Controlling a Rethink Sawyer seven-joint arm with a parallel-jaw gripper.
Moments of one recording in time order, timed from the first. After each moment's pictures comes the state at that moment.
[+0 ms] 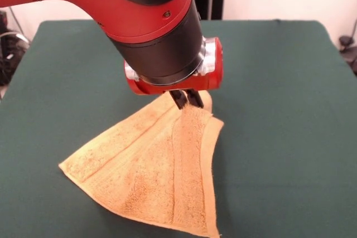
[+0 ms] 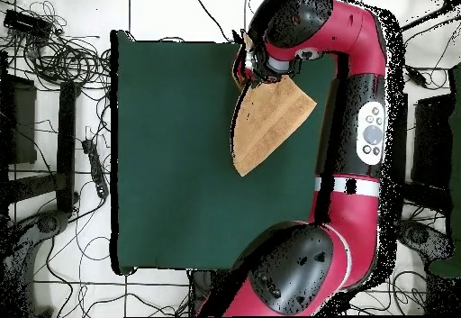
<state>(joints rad) -0.45 -0.18 0.82 0.51 -0.59 1.76 1.78</state>
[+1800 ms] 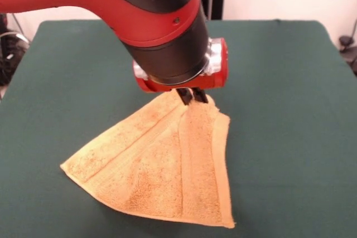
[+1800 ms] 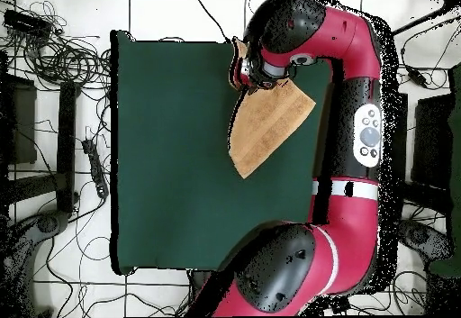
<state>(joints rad) -0.41 -0.18 0.67 0.53 -0.45 1.72 1.78</state>
